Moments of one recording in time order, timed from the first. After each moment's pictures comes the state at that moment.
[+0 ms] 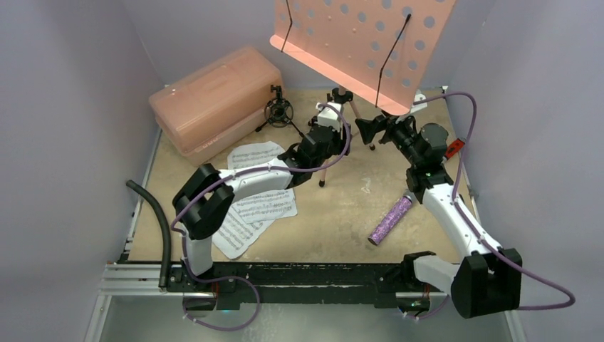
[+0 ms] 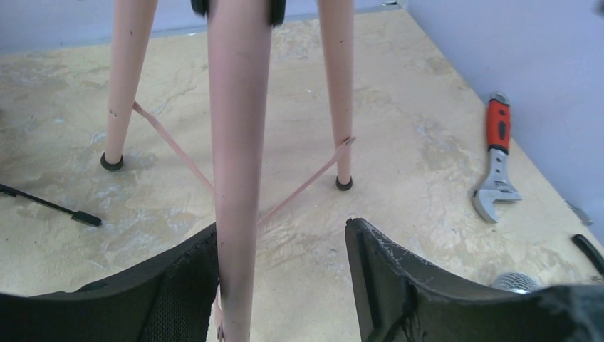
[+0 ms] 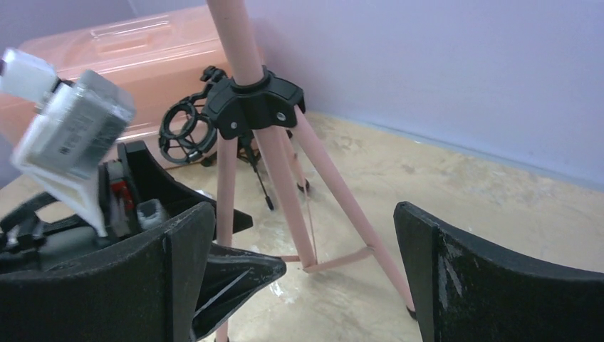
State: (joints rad) left arm -0.89 1.90 1.33 0.35 -0.38 -0.32; right arm 0.16 1.09 0.79 0.38 -0.35 0.14
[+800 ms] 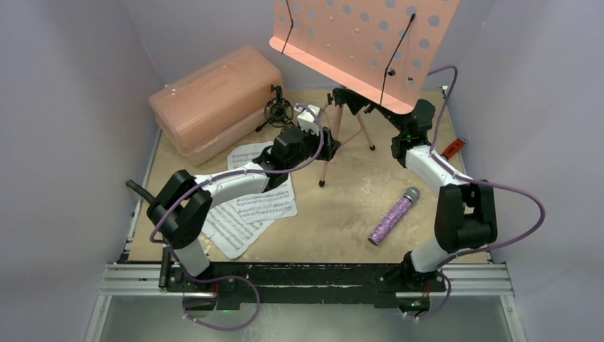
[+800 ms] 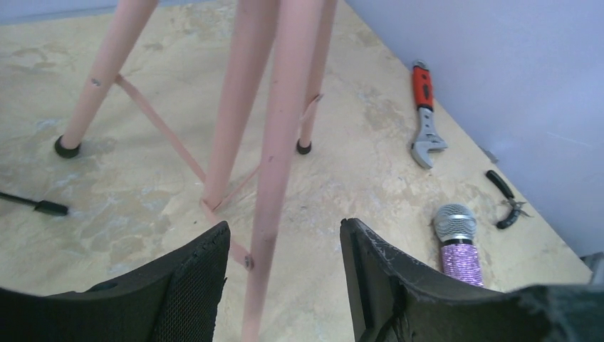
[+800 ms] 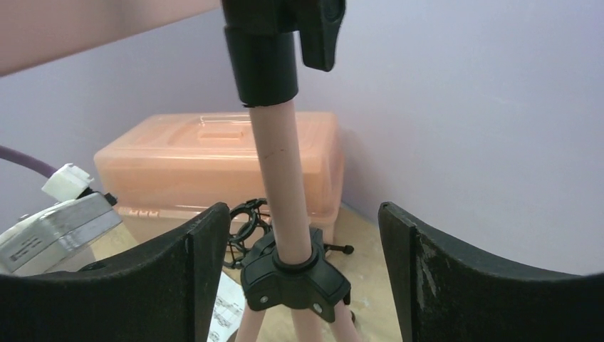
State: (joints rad) left arm -0.77 1.71 1.08 0.44 -0.05 -0.37; right arm 0.16 1.55 1.03 0.96 -0.64 0.34
